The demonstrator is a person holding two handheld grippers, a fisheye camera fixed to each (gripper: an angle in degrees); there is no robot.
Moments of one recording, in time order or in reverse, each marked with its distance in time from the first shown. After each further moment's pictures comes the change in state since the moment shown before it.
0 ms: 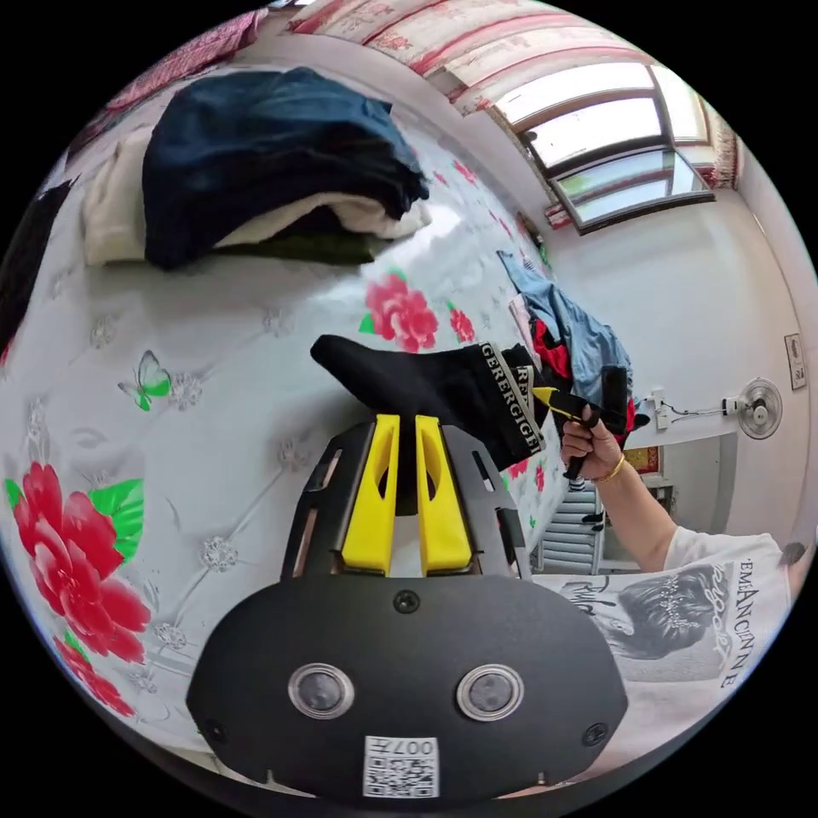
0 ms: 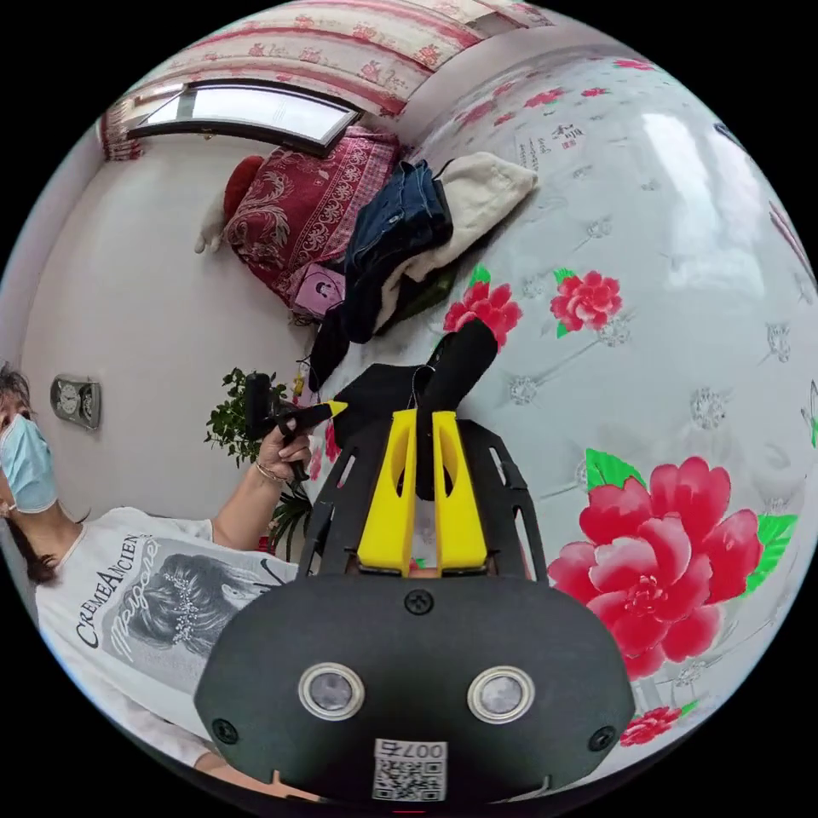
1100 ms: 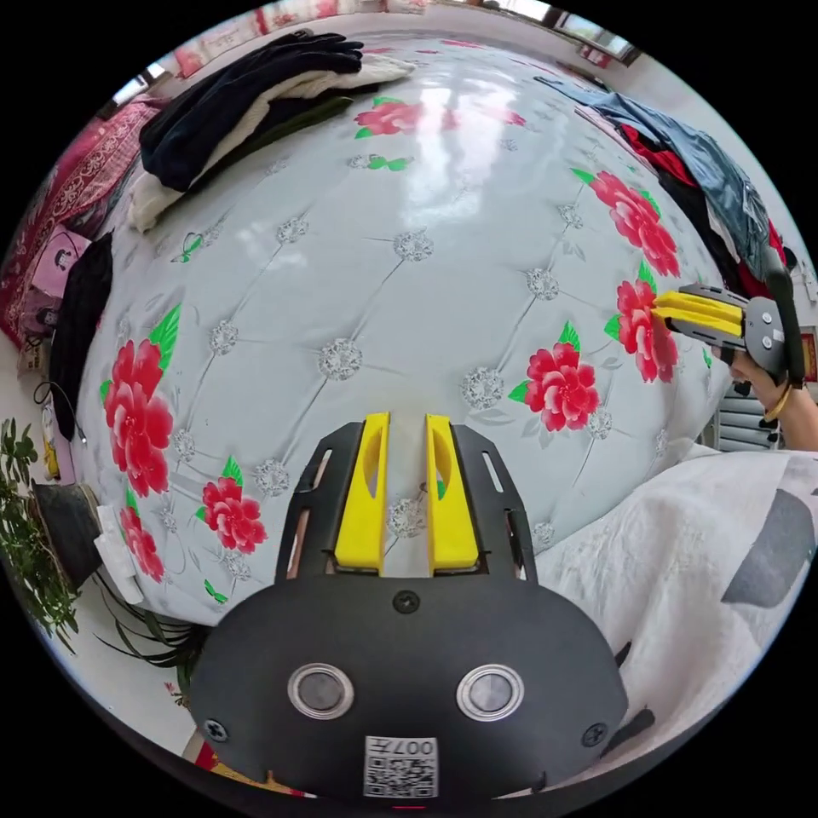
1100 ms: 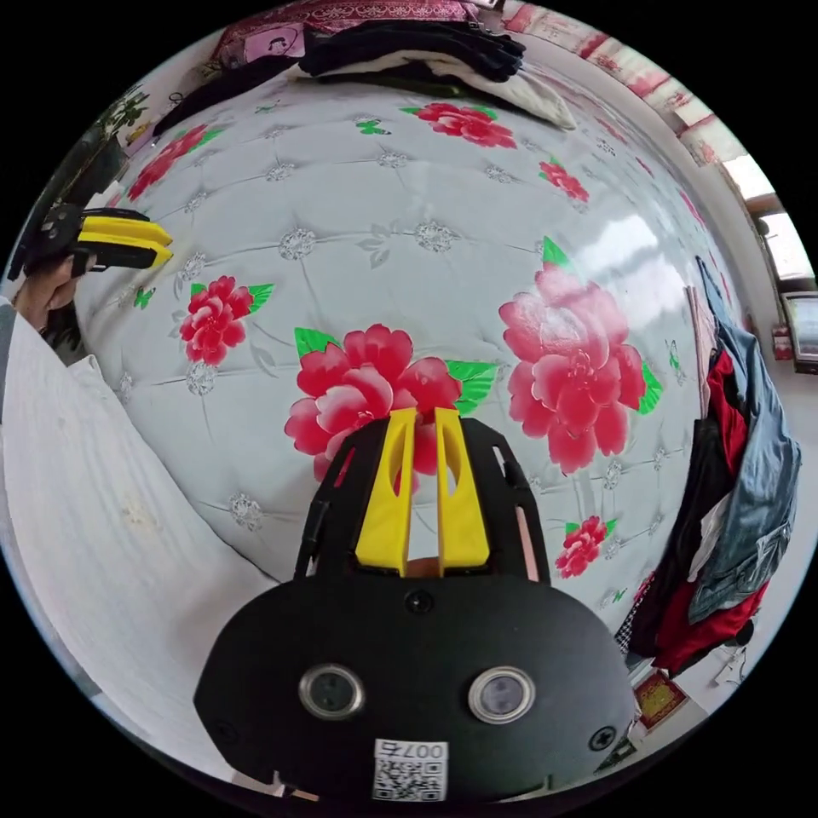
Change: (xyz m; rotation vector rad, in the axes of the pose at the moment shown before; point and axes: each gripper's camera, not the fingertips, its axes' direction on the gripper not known) left arm 0.138 0.178 0.135 -0.404 -0.658 0.185; right arm -0.118 0.181 0.211 -0.421 0.944 -0.256
